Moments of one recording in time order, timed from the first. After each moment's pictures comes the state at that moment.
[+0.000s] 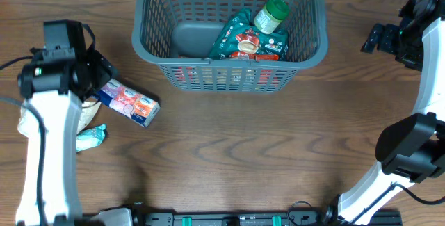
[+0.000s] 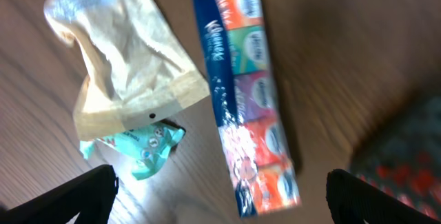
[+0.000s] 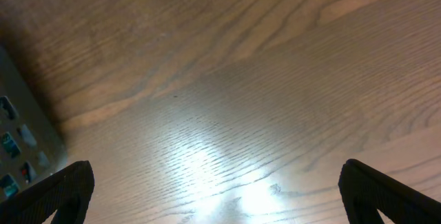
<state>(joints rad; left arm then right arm) 0.13 1.44 1.39 -1.12 -0.22 -0.66 -0.32 1.99 2.04 -1.40 0.02 0.12</state>
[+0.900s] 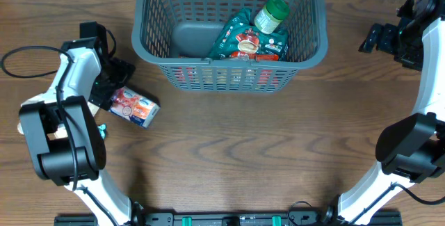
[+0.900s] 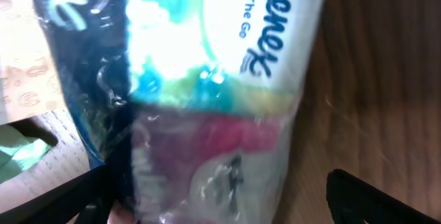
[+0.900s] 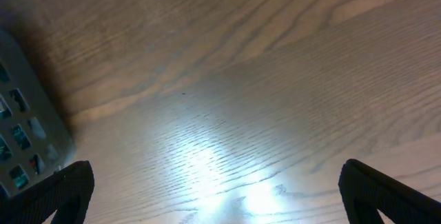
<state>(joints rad) 0.16 1.97 1.39 -0.92 0.00 -0.93 -0.32 1.99 2.04 -1.41 -0.01 0.10</state>
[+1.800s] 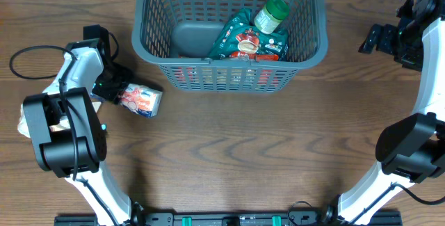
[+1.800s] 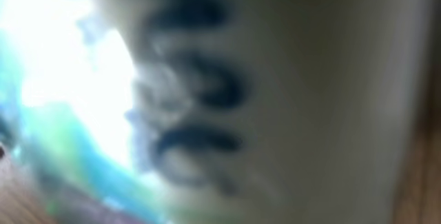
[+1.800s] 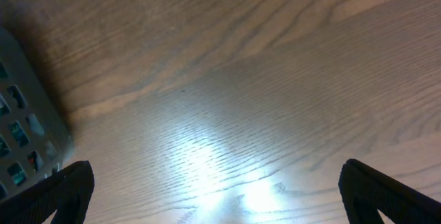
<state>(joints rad) 0.16 2.03 1.40 -0.89 0.05 -0.95 -0.32 1.99 2.04 -1.41 -0.01 0.09</state>
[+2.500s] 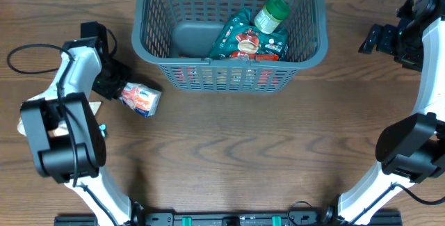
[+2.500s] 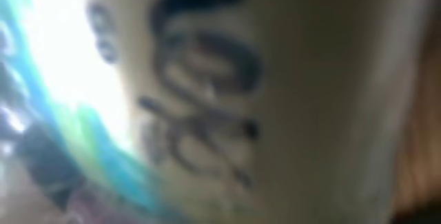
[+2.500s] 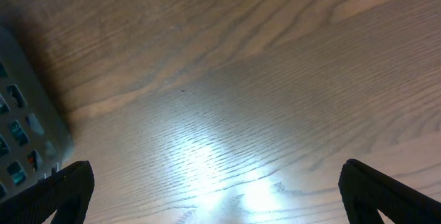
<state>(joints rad) 0.16 1.97 1.40 -0.89 0.07 -0.84 -0.32 1.99 2.04 -1.41 -0.01 0.09</state>
